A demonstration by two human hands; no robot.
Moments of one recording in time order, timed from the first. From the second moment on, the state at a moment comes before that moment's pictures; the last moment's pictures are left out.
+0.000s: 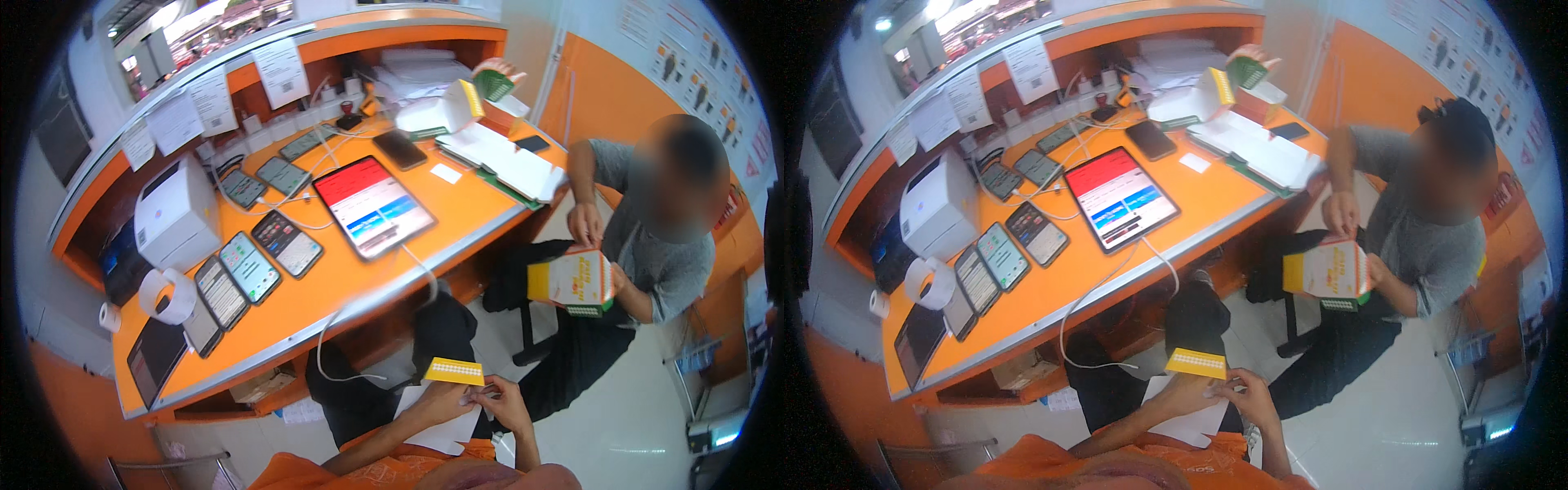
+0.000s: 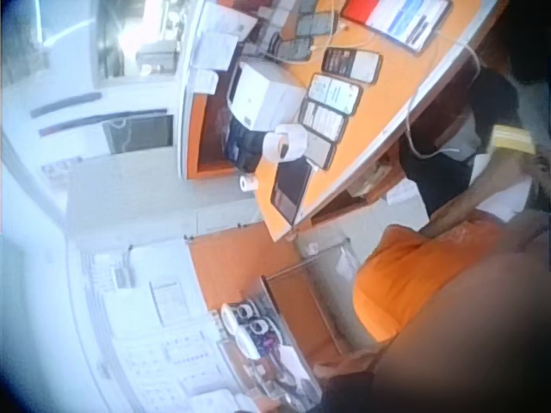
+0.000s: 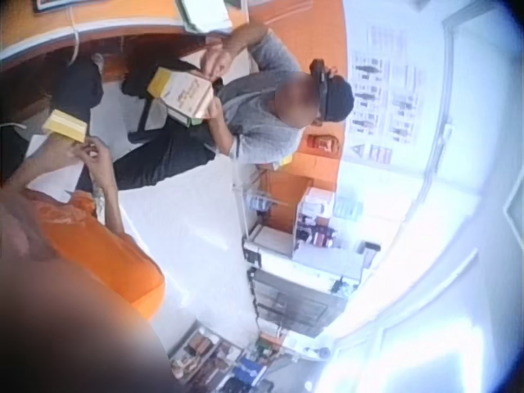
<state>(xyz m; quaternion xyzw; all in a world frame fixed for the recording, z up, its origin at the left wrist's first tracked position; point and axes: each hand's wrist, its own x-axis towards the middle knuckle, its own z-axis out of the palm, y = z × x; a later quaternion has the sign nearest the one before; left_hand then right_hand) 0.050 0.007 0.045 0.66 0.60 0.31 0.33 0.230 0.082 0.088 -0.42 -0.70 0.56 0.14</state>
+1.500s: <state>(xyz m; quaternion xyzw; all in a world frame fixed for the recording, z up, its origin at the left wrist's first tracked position) 0.046 -0.023 0.081 0.46 0.65 0.51 0.32 0.187 0.071 0.090 -0.34 -0.78 0.45 0.26</state>
